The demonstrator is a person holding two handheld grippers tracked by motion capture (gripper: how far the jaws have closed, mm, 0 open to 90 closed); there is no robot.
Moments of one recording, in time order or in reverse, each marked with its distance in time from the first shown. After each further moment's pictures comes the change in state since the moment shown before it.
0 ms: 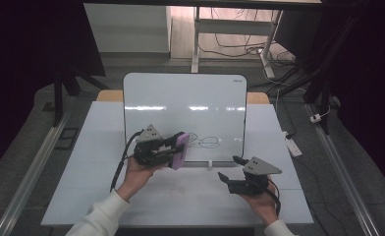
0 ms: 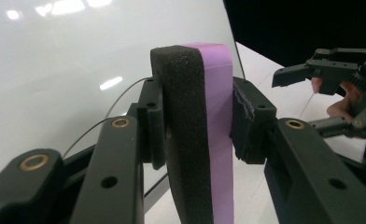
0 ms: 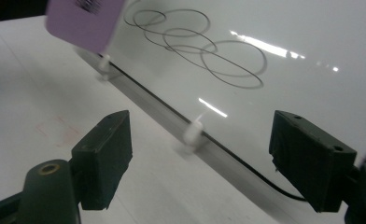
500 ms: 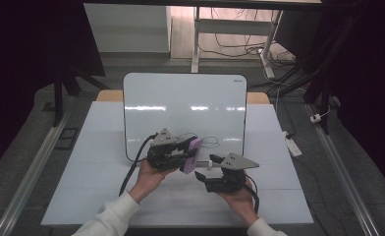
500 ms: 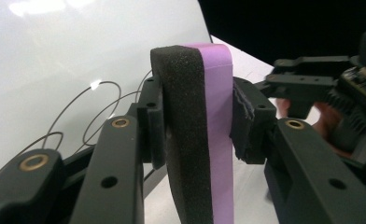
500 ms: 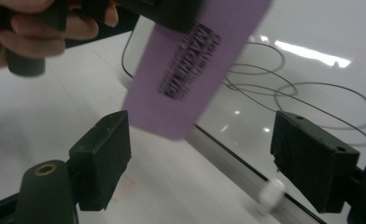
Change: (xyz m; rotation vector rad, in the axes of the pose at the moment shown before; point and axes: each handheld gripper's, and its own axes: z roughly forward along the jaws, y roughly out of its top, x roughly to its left) left arm -0.018 0.000 0.023 0.008 -0.051 0.021; right arm 0.037 0.028 0.040 -0.033 0.114 0.072
